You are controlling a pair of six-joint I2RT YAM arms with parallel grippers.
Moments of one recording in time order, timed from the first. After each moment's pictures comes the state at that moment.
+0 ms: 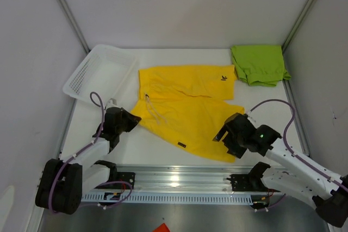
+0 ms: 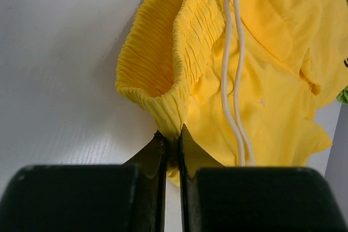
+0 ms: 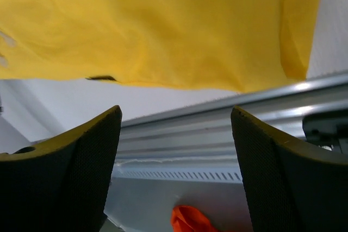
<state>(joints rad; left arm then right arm) -0.19 1.05 0.26 0.17 0.06 -0.91 0.69 0.86 0.73 -0.93 0.10 1.27</state>
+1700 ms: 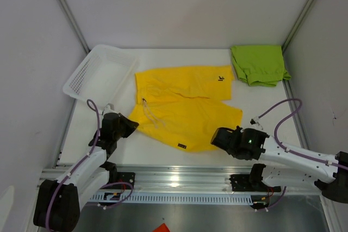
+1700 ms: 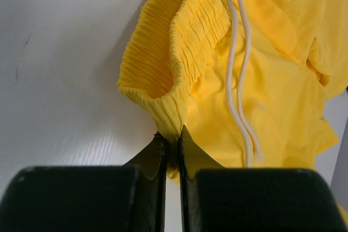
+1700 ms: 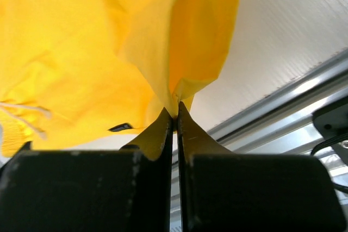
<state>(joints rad) -0.19 0.84 0.22 0.00 0.04 -0.90 1.15 0.96 0.79 -1.20 0.58 1.99</state>
